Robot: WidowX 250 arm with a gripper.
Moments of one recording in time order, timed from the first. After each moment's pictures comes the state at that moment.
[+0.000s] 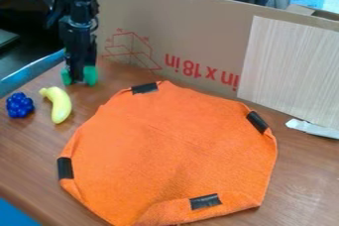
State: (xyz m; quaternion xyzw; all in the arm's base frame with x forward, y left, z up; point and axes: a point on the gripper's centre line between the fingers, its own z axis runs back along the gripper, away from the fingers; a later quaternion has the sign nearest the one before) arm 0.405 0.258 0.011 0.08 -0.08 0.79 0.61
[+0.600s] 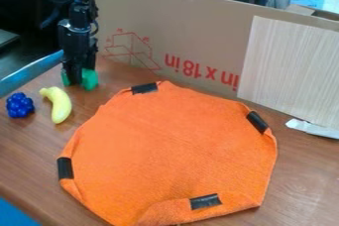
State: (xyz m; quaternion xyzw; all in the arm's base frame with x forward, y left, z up) arm 0.396 0.247 0.011 0.07 -0.08 0.75 0.65
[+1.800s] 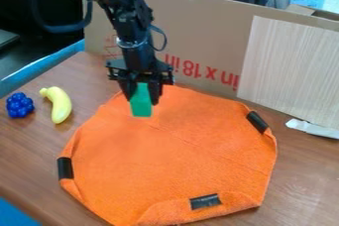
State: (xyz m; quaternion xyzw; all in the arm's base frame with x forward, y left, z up) arm 0.360 0.062 0.054 -0.02 -0.13 0.12 0.98
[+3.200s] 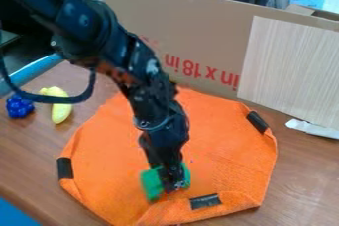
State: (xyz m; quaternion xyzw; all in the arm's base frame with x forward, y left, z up) arm 0.277 -0.030 0.017 -0.02 -0.12 -0.29 0.95
